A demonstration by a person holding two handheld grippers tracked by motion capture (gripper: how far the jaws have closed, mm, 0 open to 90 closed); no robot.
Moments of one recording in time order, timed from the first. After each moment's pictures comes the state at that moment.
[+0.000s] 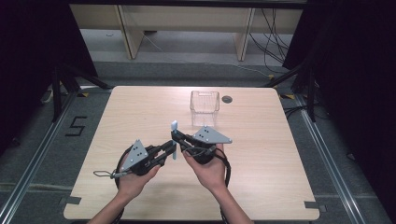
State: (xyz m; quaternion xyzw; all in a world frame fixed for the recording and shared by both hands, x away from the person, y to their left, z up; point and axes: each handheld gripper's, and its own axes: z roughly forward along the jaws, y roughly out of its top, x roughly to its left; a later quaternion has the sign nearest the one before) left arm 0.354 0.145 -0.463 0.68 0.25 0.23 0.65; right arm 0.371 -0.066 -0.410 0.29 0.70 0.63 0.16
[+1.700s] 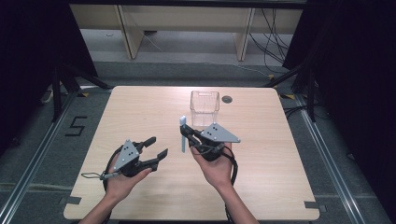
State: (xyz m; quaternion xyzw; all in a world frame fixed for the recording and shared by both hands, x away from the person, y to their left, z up) left arm 0.354 0.176 -0.466 0.70 0.28 0.27 0.60; right arm 0.374 -0.084 -0.401 0.29 0.69 0.63 0.21
